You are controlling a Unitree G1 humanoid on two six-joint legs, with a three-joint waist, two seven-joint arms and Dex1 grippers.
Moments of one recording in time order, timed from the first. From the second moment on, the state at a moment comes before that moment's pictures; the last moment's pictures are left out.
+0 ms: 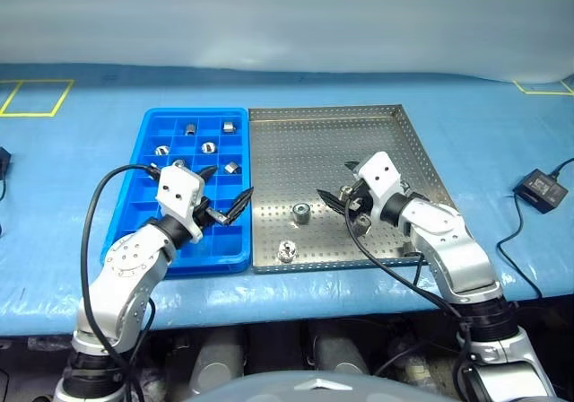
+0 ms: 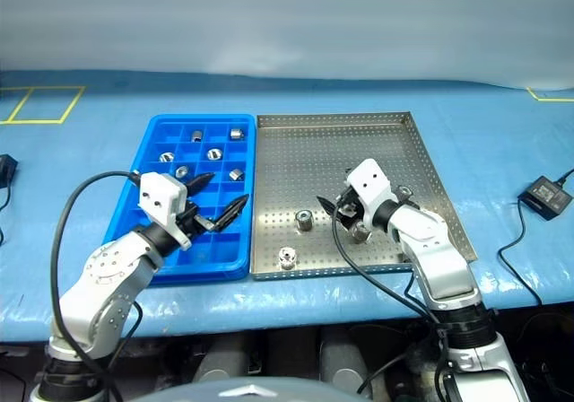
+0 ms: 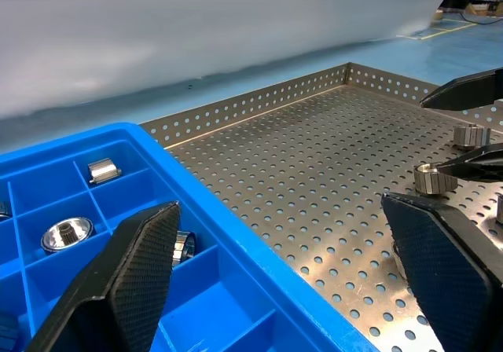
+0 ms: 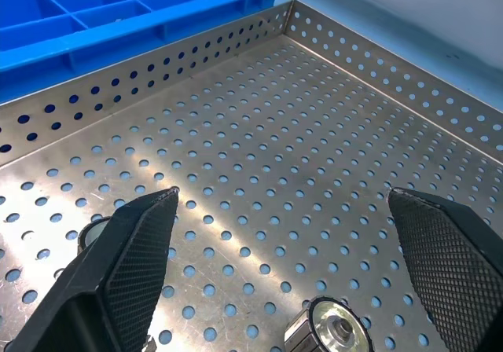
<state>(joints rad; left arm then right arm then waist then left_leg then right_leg) -0.01 0.39 0.01 -0.55 -0.36 0.52 -0.39 -0.24 -0.48 0.10 -0.26 0.15 0.49 0.57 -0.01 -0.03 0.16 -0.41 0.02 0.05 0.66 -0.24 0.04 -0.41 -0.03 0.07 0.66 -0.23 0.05</state>
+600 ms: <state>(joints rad) -0.03 0.41 -0.01 -0.55 -0.38 0.62 -0.43 -0.24 -0.52 0.10 -0.32 0.24 0.57 0.68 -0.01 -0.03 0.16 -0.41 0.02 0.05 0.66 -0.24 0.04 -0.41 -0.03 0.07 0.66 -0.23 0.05</state>
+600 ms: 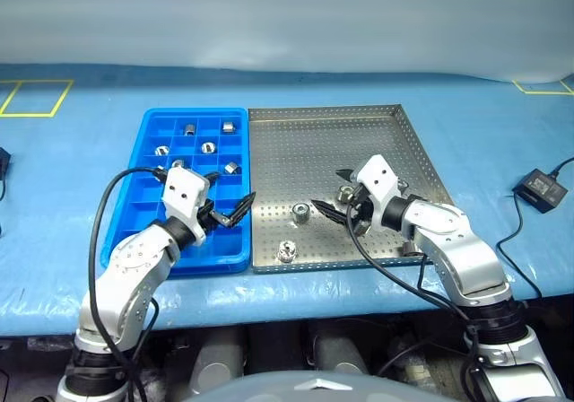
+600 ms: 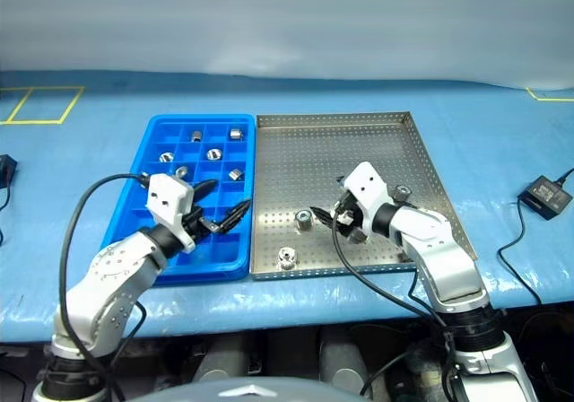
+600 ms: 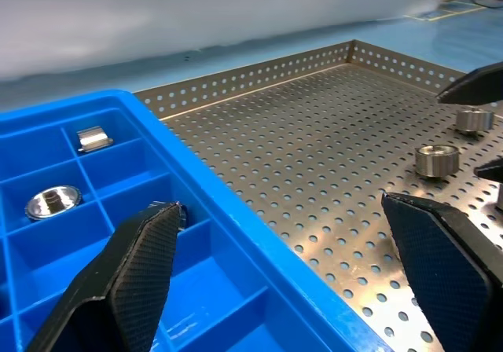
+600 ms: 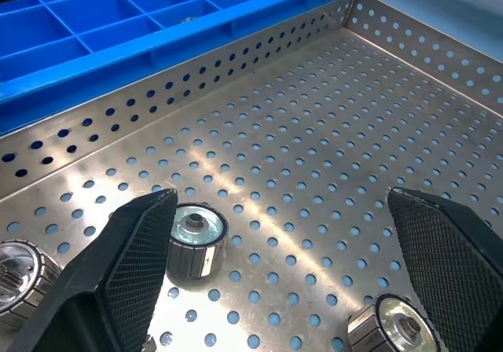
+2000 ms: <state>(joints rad) -0.50 0.32 -0.44 0.03 -0.10 0.72 -0.59 -0.11 -0.55 0.08 -0.50 0.29 0.68 0.57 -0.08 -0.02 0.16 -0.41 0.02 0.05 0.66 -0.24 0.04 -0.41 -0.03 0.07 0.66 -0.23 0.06</state>
